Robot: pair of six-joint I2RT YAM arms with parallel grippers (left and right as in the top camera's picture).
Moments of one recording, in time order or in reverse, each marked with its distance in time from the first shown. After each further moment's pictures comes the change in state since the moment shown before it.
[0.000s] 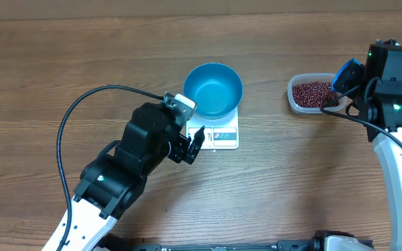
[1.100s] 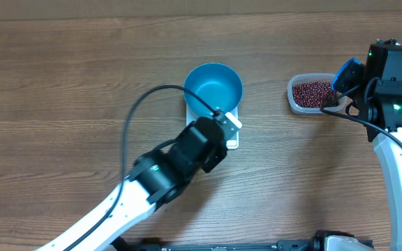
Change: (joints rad) left arm -0.258 0.198 0.000 0.063 -0.178 0.075; right arm 0.000 0.000 0.000 0.004 0.000 0.000
